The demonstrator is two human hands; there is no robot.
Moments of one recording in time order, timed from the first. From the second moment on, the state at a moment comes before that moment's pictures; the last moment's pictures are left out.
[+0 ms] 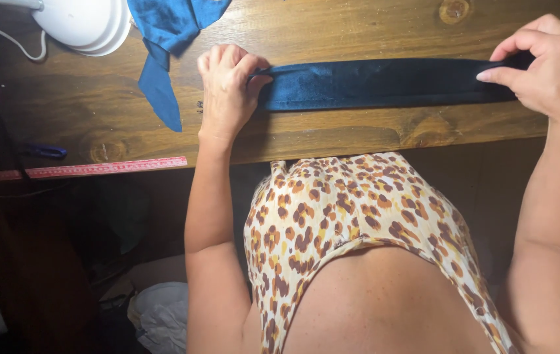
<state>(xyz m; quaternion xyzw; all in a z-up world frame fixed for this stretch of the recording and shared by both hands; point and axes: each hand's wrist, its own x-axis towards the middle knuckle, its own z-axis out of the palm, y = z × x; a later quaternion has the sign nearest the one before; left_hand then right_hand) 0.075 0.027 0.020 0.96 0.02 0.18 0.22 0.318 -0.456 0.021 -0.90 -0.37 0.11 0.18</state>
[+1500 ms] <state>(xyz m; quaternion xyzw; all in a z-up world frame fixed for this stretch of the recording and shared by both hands) 0.091 -0.056 0.065 0.98 -0.16 -0.04 0.13 0.235 -0.428 0.042 -0.76 -0.56 -0.12 0.32</state>
